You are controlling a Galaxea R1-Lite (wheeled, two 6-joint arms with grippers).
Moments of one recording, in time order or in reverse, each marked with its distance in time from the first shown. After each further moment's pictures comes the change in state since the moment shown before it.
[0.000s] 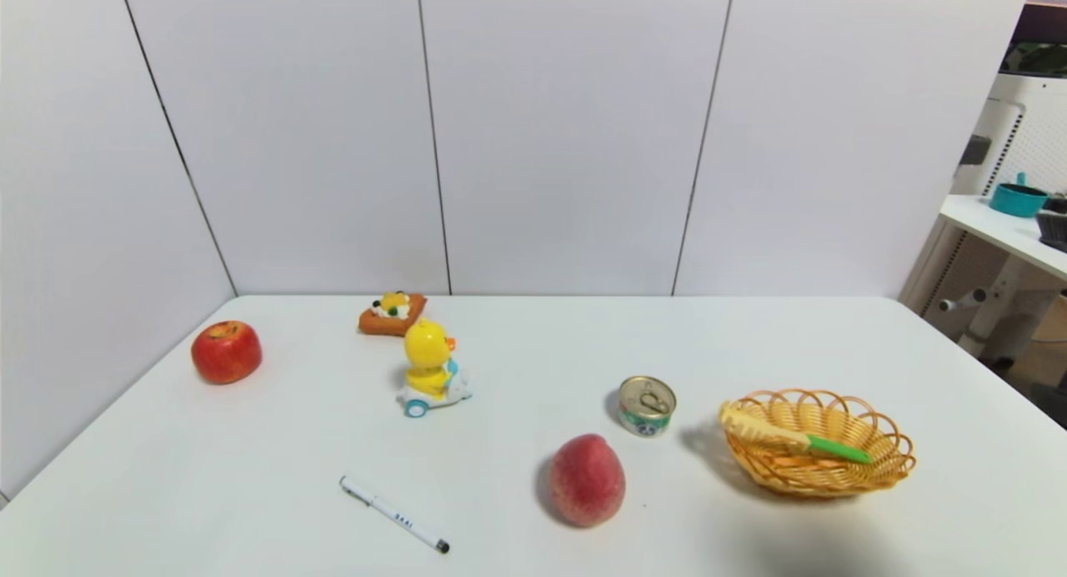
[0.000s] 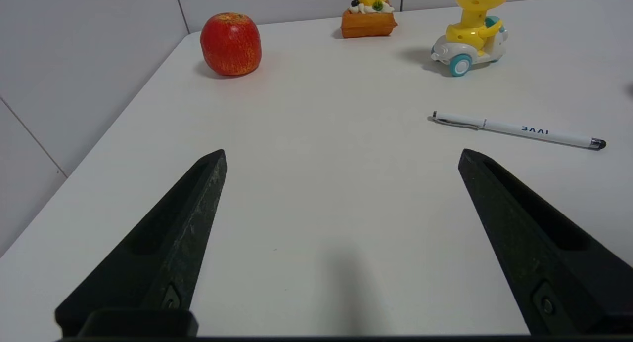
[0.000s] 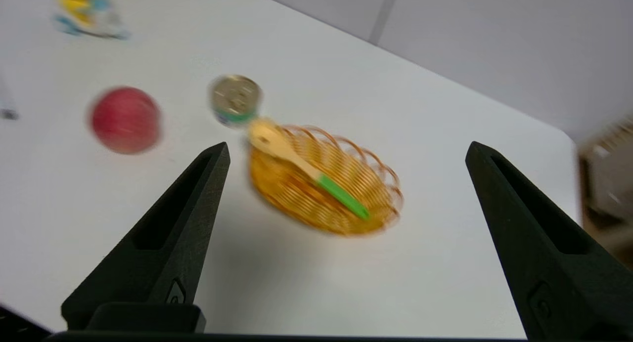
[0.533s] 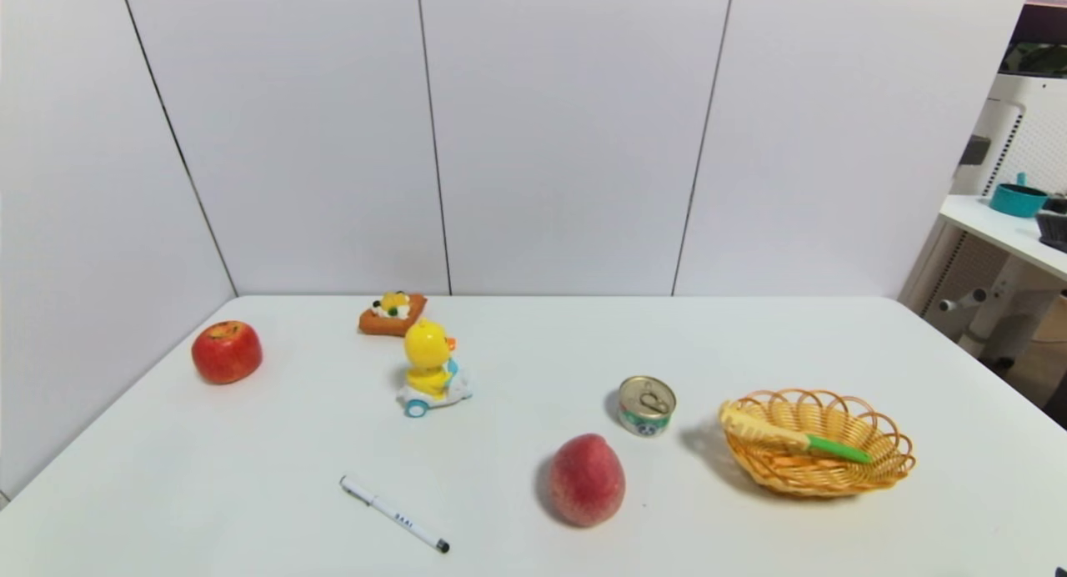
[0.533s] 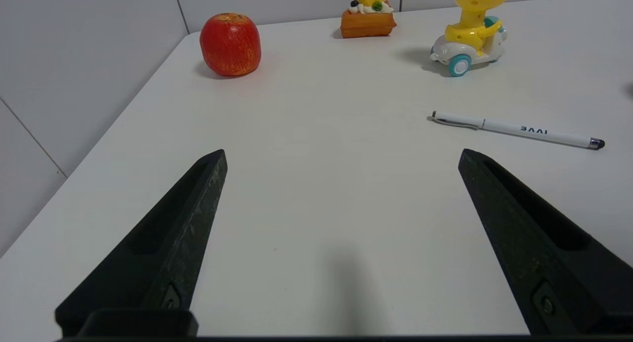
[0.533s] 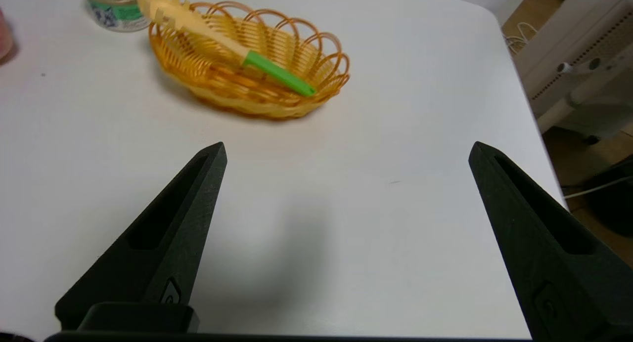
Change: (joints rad) left arm 0.000 0.000 0.000 0.000 0.000 0.000; right arm 0.057 -0.401 0.483 -0.117 -0.272 0.073
